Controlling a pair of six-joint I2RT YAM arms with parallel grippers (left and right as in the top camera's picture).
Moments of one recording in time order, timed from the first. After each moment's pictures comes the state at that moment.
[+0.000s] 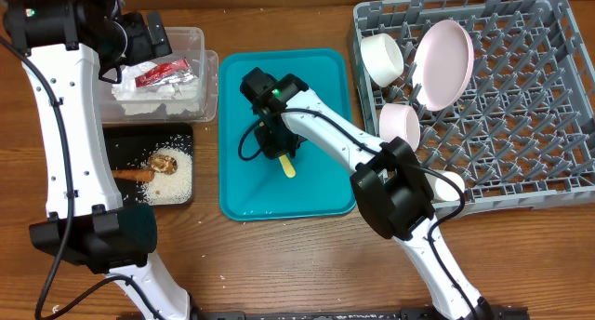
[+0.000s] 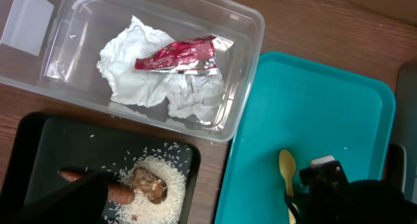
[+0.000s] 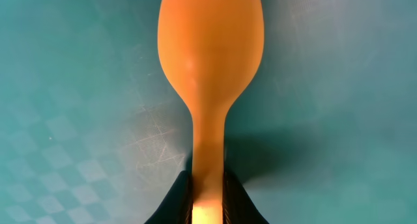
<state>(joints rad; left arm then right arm) 0.14 1.97 2.34 -1.45 0.07 -0.20 0.72 2.48 2.14 -1.16 -0.08 0.28</state>
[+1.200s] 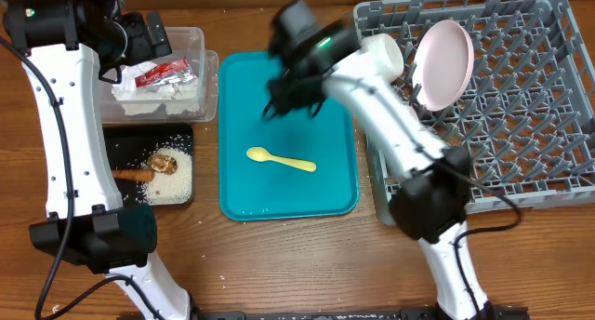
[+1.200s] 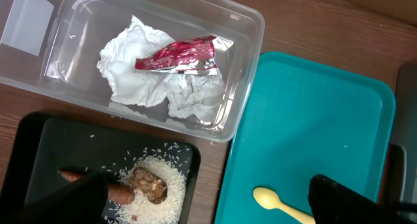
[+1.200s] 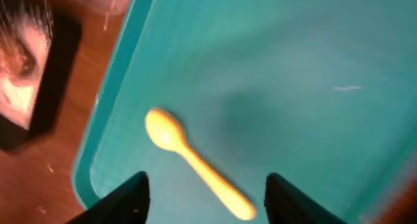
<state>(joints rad) 0.14 1.97 2.34 -1.45 0.07 -0.20 0.63 2.31 2.29 -1.27 -0.17 0.14</state>
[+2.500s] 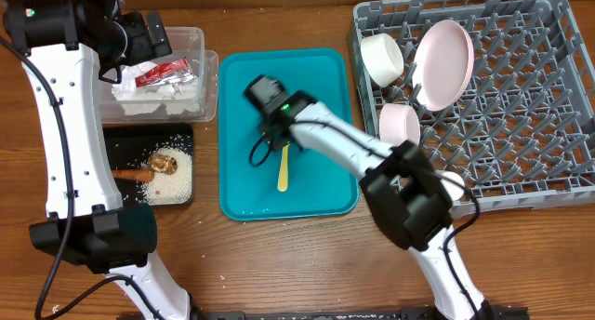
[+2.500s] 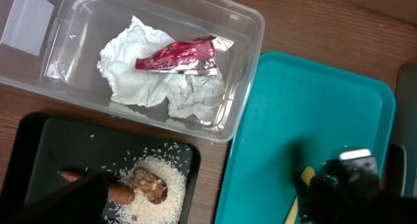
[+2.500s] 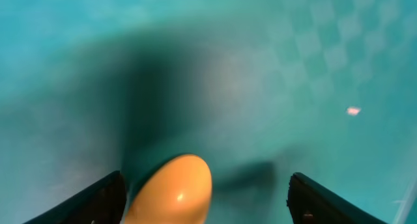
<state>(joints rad) 0.14 1.97 2.34 -1.45 0.07 -0.20 0.69 2.33 1.86 -0.80 0.19 0.23</state>
